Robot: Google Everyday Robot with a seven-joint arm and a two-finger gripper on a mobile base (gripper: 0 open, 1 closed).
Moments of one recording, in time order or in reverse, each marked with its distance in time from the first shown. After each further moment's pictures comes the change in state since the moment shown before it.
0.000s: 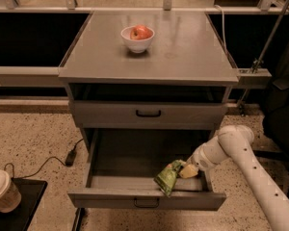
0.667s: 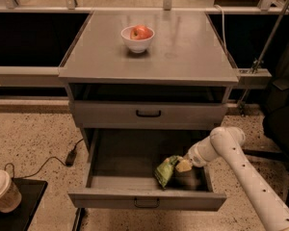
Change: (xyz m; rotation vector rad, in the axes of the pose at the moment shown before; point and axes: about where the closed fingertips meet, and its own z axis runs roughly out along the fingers) arm -0.007 -0.048 0.036 0.085 -0.026 0.072
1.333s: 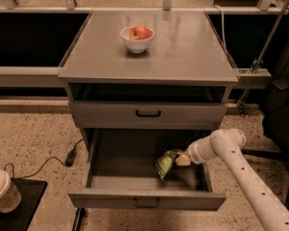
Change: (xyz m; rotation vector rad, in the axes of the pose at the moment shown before) arm -0.016 -0.029 0.002 0.122 -0.091 0.038
